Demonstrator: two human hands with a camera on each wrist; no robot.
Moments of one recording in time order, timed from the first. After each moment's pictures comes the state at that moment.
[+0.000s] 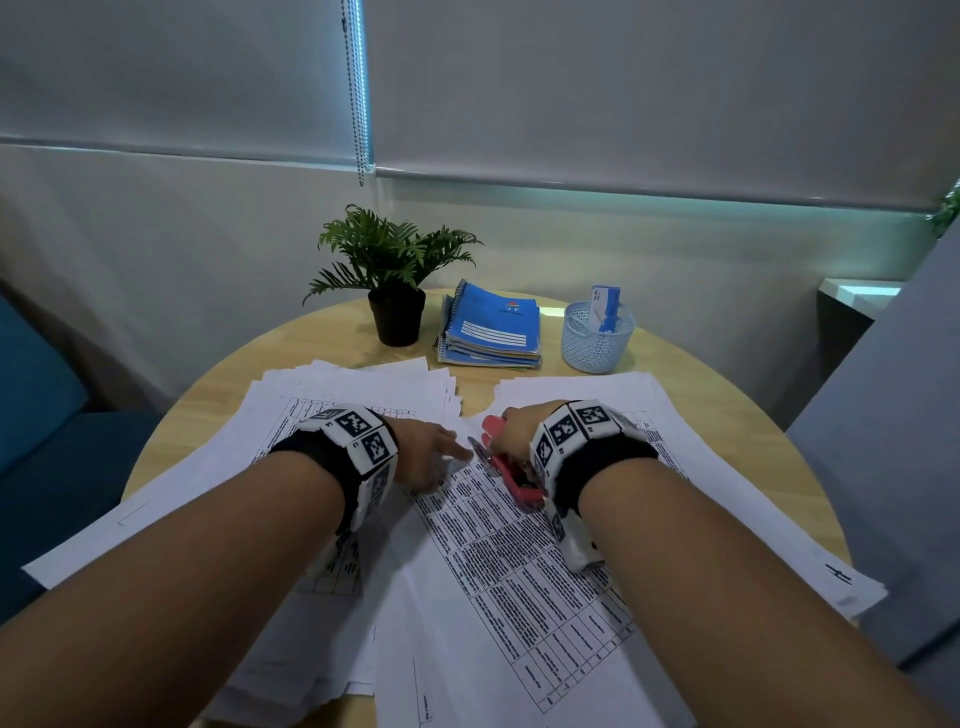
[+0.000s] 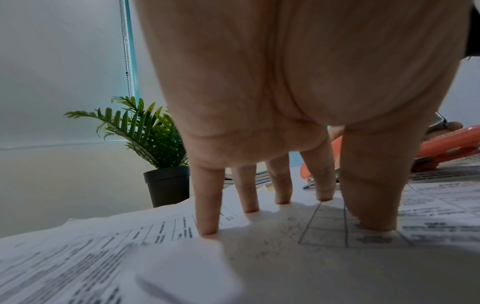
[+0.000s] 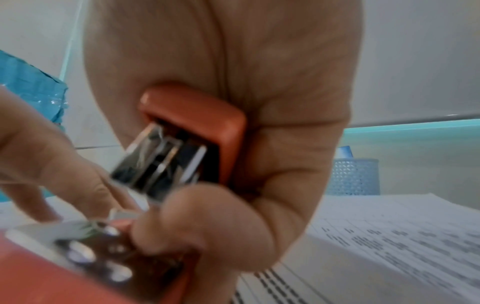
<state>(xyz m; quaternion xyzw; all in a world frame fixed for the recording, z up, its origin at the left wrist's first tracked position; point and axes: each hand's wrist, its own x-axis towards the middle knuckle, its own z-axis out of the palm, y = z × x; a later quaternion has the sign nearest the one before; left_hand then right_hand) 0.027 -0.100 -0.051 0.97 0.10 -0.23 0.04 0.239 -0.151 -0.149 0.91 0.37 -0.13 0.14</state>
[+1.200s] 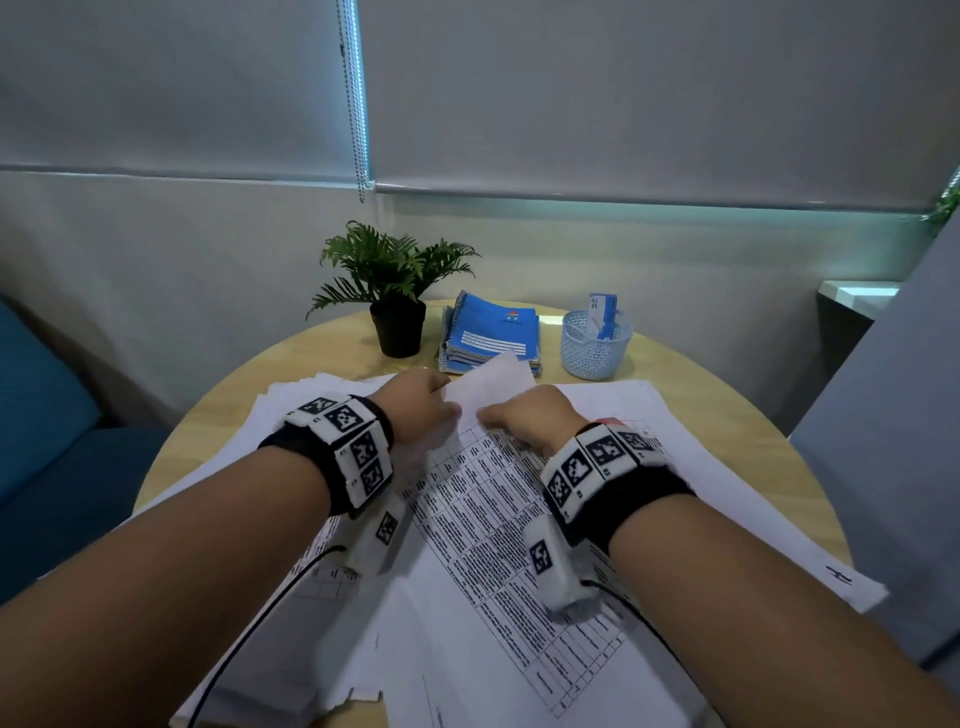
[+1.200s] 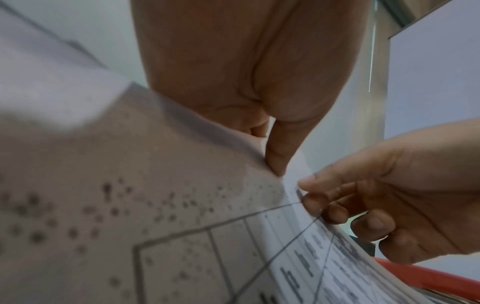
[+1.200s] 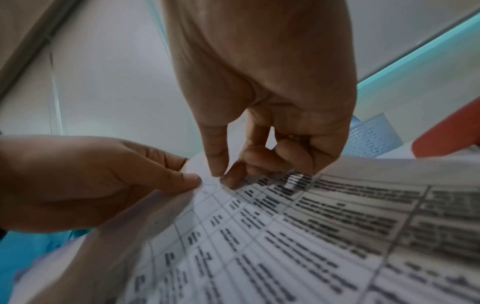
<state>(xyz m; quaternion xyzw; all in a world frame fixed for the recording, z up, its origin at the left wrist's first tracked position) 0.038 -0.092 -0.026 0.95 0.22 0.06 0.22 0.141 -0.211 -0.047 0.87 0.24 -0.22 -0.38</state>
